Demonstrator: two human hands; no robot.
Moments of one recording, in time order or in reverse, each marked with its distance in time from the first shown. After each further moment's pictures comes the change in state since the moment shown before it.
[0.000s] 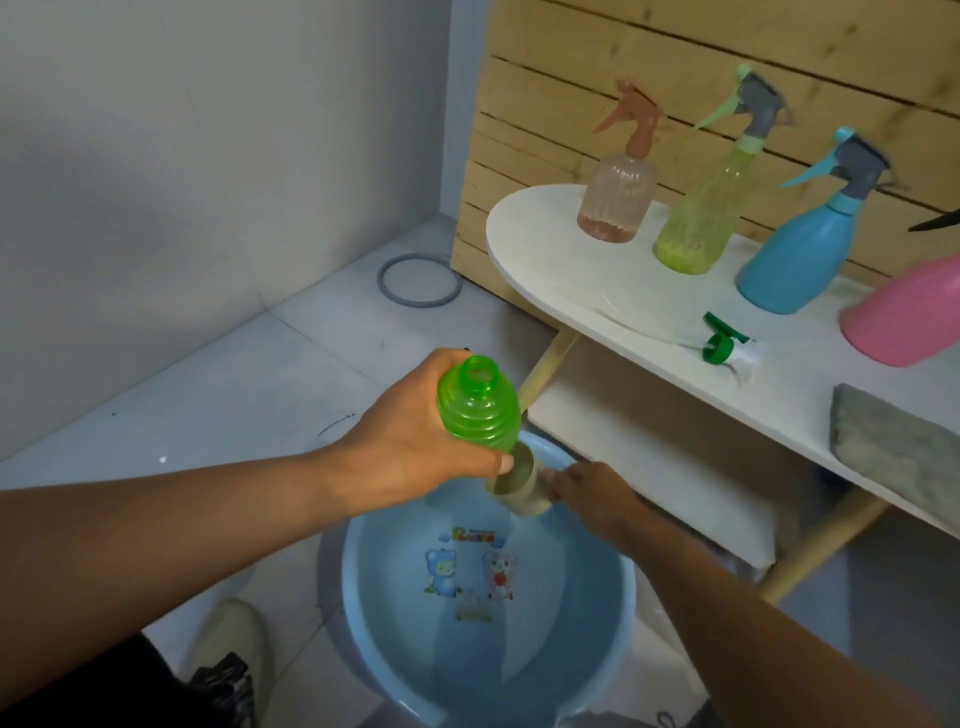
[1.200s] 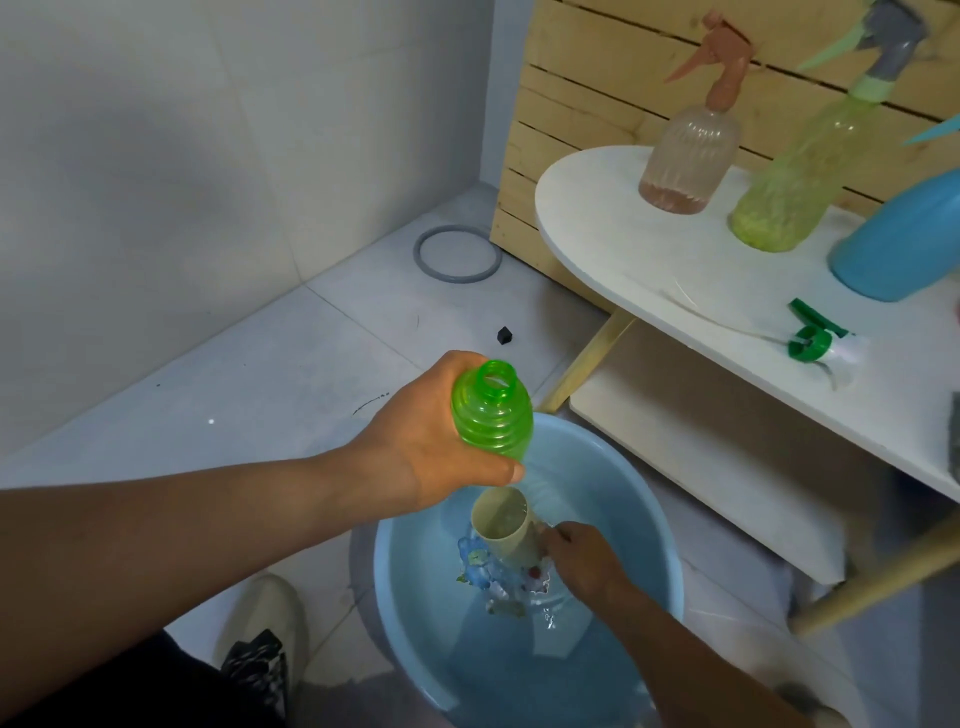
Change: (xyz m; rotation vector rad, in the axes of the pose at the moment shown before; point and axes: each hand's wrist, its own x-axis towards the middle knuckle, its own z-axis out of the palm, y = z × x) left_hand 0.003 -0.024 -0.012 0.096 -0.003 -0.129; right_hand 0.001 0.028 0.102 0.191 -0.088 0.107
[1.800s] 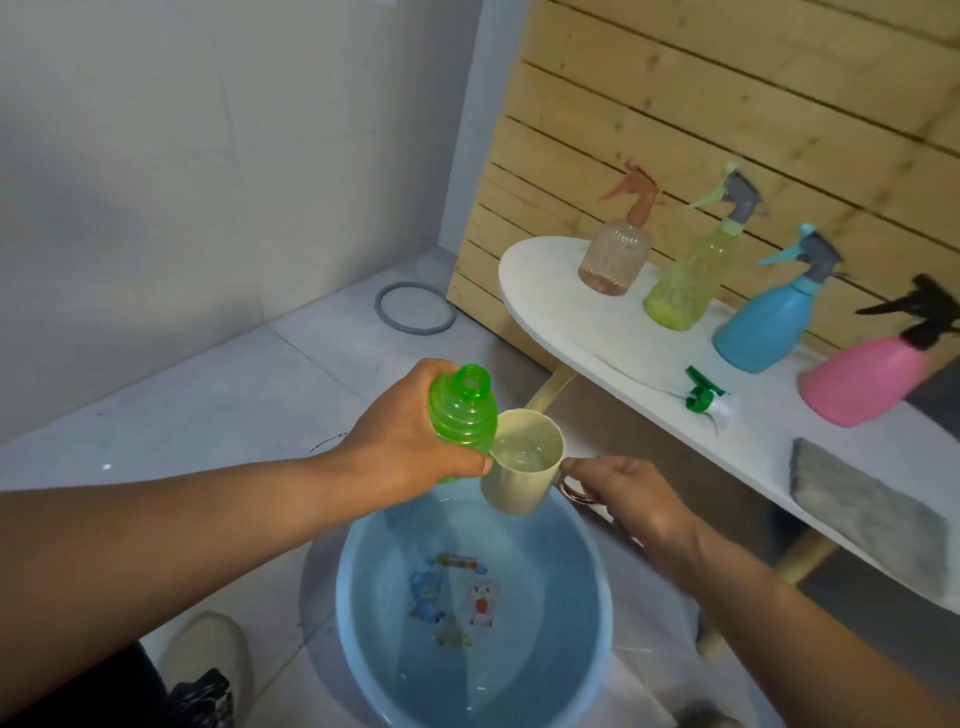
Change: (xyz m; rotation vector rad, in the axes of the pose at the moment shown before) left_hand -0.019 0.024 -0.023 -0.073 0.104 0.069; right_hand -0.111 -0.120 -0.130 0.188 0.113 -0.147
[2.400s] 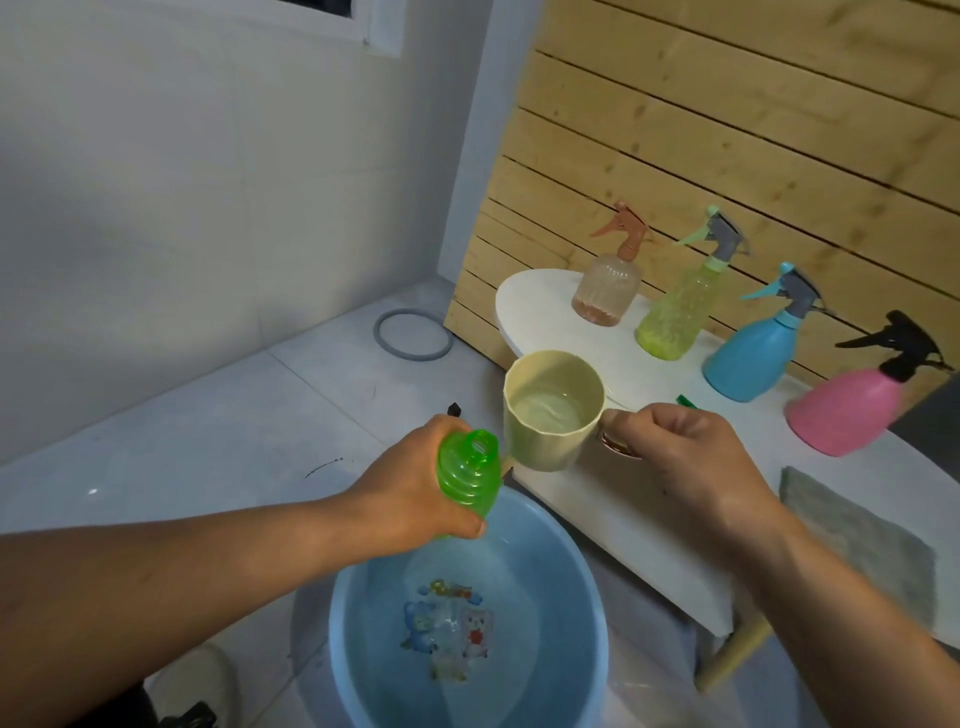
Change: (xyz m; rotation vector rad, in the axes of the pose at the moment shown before) left_hand -0.009 -0.010 0.009 0.057 -0.139 0.005; right_hand -0.047 -0.077 -0.036 -0.060 0.212 -0.275
